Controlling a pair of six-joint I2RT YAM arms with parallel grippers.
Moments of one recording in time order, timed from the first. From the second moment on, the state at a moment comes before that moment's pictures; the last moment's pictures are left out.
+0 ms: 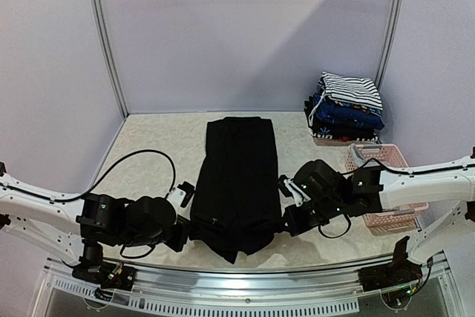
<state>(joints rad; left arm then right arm) -1.36 1.08 0.58 -0.36 -0.43 -0.72 1.12 1.37 0.82 -0.41 -0.09 0.72</state>
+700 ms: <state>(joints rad) -1.22 1.06 0.62 -0.29 -0.48 -0.63 1.12 1.43 0.99 -0.47 0.22 0.69</state>
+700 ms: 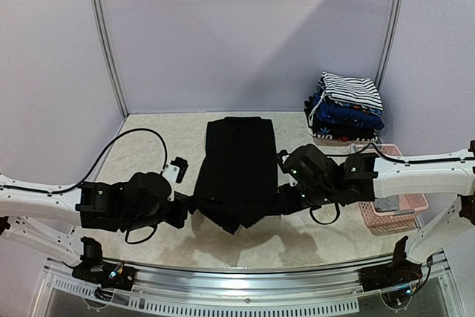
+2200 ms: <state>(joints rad) -0.67 1.79 1.07 -0.09 -0.25 -0.38 0.74 2.00 1.44 -0.32 0.26 0.49</state>
